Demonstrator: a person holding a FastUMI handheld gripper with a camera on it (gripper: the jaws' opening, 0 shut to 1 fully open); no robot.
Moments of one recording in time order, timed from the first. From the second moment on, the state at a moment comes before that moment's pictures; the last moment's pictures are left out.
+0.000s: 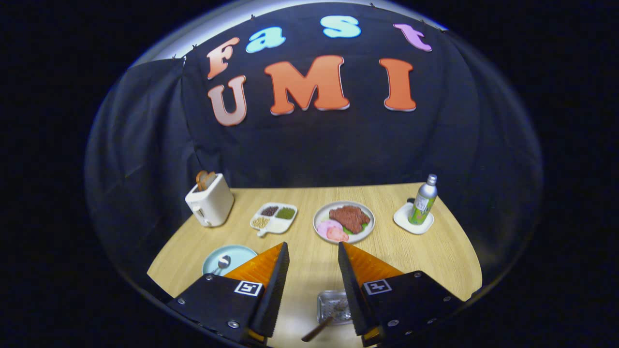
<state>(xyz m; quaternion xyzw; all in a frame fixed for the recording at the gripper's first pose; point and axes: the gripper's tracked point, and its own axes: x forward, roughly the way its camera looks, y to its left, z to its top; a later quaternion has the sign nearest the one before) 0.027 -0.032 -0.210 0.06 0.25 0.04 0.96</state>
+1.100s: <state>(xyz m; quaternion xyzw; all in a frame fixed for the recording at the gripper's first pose) 0.041 0.217 -0.277 0.04 0.35 0.10 0.93</state>
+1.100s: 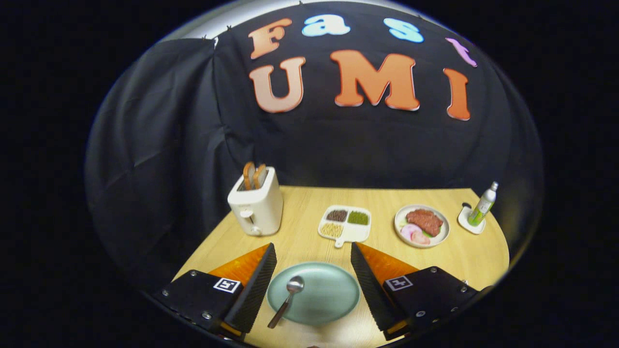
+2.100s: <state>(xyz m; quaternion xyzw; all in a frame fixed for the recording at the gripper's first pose) -0.031 0.268 -0.448 -0.02 0.64 0.12 0.76</state>
